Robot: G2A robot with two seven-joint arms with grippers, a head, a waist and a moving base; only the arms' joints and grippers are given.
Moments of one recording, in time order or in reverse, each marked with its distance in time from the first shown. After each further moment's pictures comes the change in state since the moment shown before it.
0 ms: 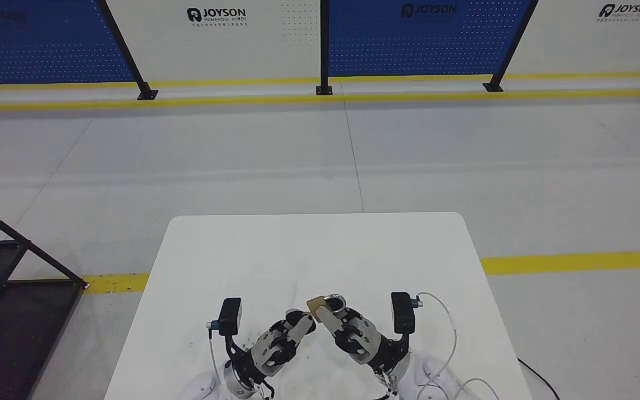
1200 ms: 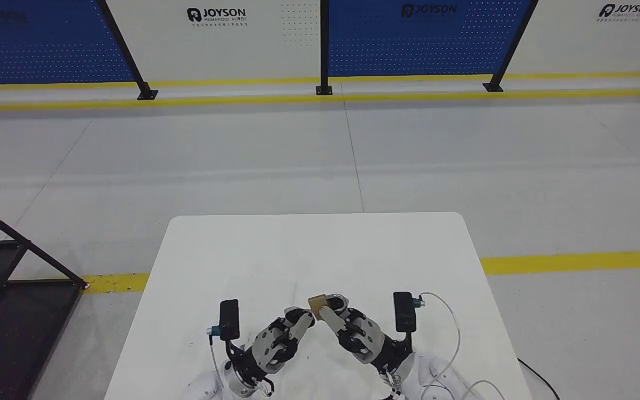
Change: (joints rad) left arm 0.011 -0.016 -0.020 -0.007 0.223 0.099 0.135; right arm -0.019 0.022 0.020 -0.021 0.027 0.034 0.050
